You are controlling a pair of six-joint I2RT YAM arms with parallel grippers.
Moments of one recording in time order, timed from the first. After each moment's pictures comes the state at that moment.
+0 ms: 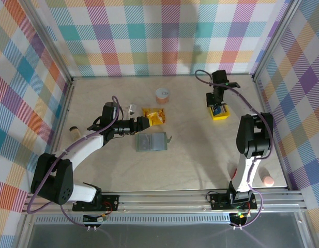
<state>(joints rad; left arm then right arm) -0.33 1.36 0.81 -0.08 0.75 -0.65 0.15 1.91 1.59 -0.75 0.12 0.02</state>
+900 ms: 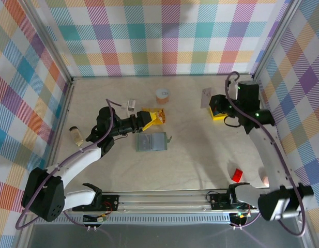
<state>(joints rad) -0.45 1.18 0.70 0.40 0.76 -1.14 0.14 1.14 1.21 -0.63 -0.41 0.41</state>
